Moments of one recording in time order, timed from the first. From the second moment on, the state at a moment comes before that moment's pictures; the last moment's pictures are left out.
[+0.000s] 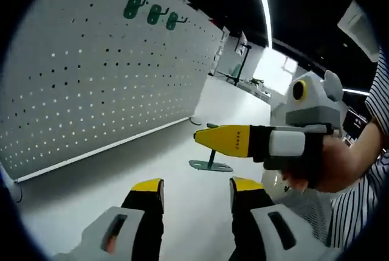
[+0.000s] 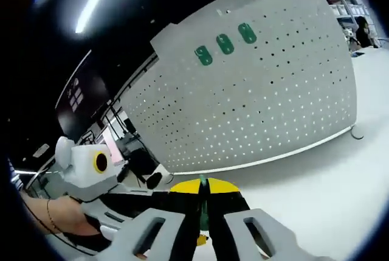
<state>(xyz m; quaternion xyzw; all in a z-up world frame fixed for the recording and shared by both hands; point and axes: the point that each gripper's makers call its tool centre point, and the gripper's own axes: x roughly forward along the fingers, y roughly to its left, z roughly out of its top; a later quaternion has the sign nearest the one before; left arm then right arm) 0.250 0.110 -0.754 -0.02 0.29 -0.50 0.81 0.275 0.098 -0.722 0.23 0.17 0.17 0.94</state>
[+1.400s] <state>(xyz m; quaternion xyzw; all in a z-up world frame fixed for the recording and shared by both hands) 0.270 0.110 -0.720 0.09 0.20 -0.47 0.85 0.284 0.125 -0.690 0.17 0.12 0.17 0.96</state>
